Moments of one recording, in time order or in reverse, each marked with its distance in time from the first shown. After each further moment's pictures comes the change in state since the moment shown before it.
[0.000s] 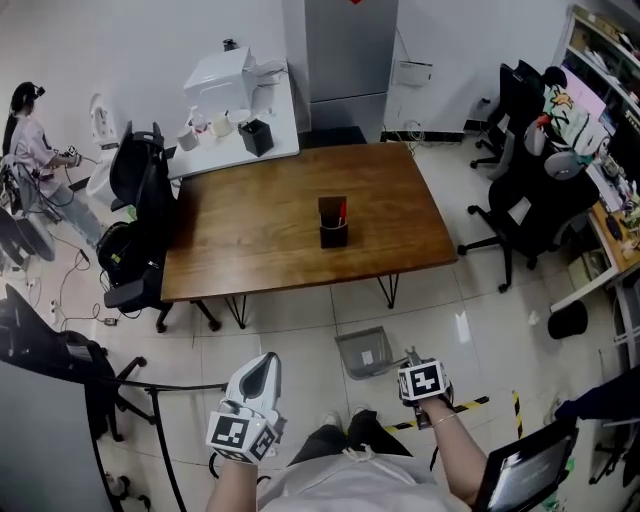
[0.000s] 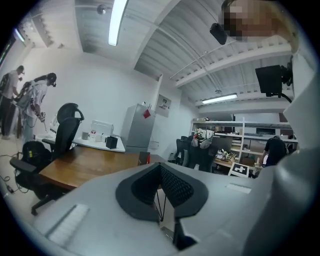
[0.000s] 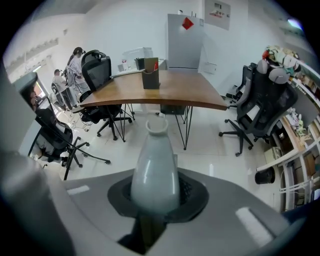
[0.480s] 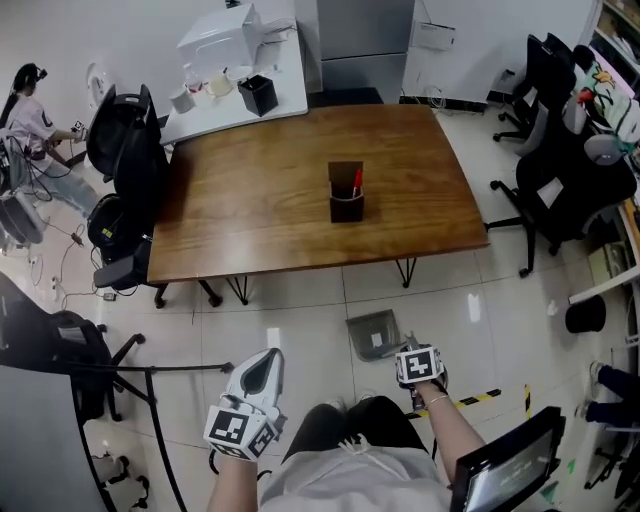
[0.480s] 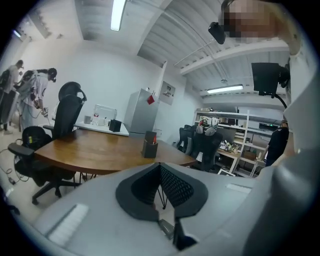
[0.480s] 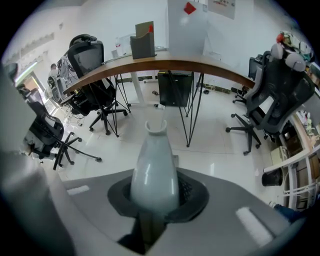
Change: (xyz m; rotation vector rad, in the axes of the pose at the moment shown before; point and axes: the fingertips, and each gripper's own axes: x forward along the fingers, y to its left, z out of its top) left arm 0.047 0.034 -0.089 -0.026 0.115 0.019; right arm 0.158 -0.015 -0.003 -0.017 0.052 -0.007
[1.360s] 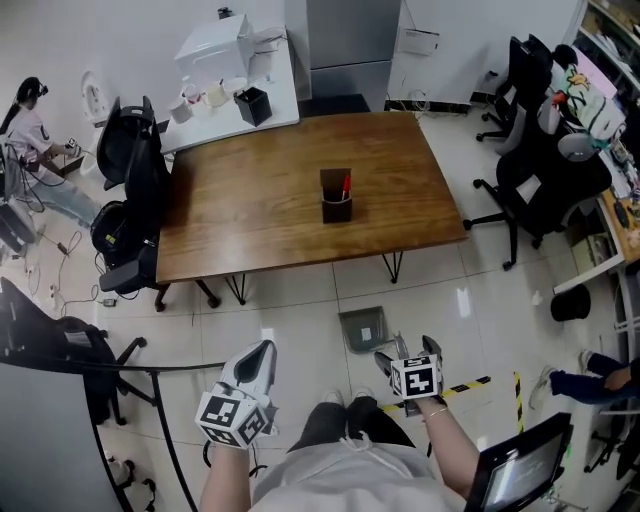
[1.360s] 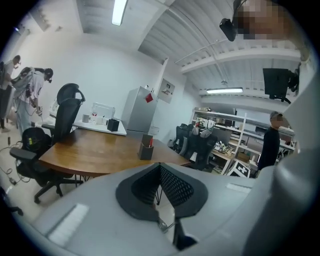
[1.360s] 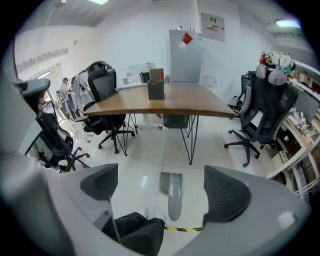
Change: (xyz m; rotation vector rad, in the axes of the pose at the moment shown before) left arm -0.040 -0.004 0.040 -0.029 0.060 -0.039; right arm -0.131 0.044 0.021 0.008 -0.267 0.052
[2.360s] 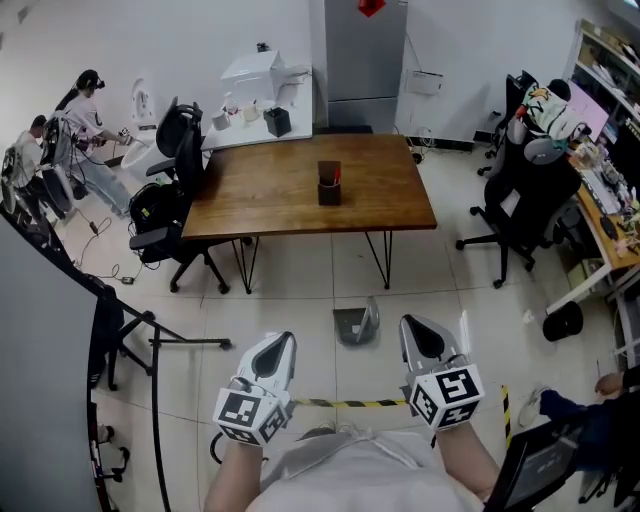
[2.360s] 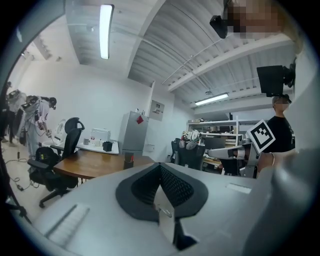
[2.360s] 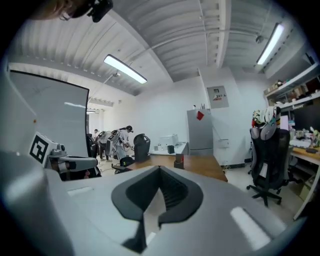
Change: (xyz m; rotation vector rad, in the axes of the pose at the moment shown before) left arm -0.152 -0.229 -0.013 0.105 -0.219 0.050; right arm -0.350 0.019 0.008 -0.126 -0.742 0.239
